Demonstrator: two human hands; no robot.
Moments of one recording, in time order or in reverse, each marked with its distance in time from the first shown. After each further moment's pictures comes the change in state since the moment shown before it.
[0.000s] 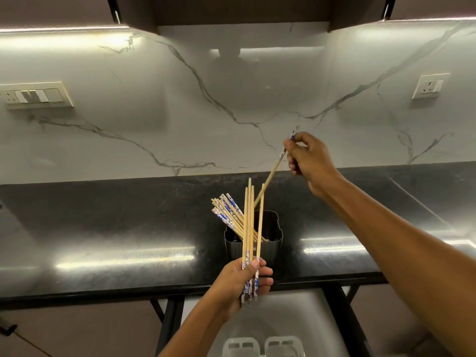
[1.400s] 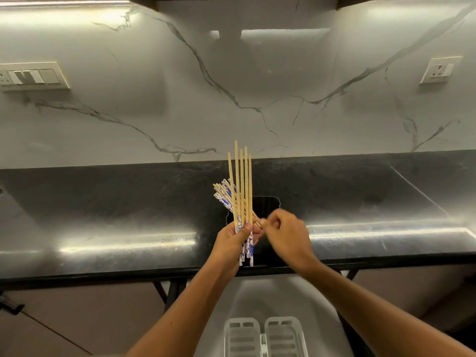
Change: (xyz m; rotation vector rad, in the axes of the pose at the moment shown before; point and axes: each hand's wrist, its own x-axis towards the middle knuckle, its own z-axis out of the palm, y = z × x) left_hand 0.026 0.018 0.002 -0.024 0.154 0.253; right_hand -0.115 0.110 0.052 -0.564 -0.064 0.078
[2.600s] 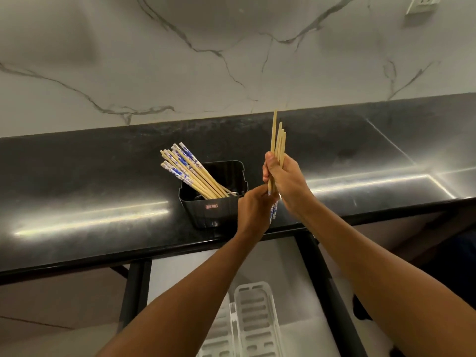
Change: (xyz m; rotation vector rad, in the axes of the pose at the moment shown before) left_hand 0.064 -0.084 0.099 0.671 -0.024 0.356; right_hand 0.068 0.072 -0.040 0.741 -0.050 0.123
